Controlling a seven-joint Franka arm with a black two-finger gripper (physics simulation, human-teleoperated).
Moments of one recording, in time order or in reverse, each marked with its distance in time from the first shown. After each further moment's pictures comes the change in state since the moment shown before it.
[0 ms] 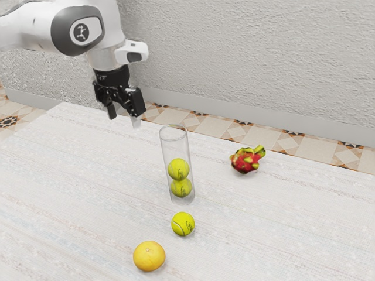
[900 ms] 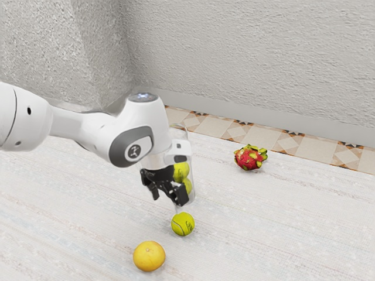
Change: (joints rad) arm -0.054 0.188 -0.106 -0.404 -0.024 0.616 -0.097
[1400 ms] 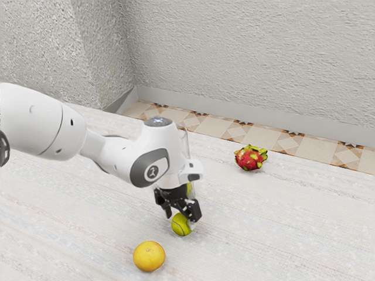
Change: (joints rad) arm -0.004 0.212 -0.005 0.062 -0.049 0.131 -0.020
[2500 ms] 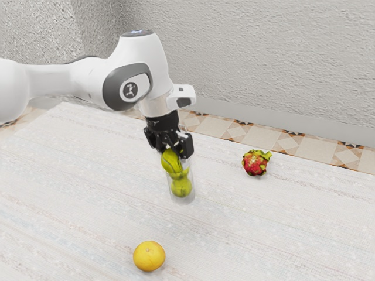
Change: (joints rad) arm -0.026 -0.296 0.034 0.220 -0.002 -0.438 -0.027
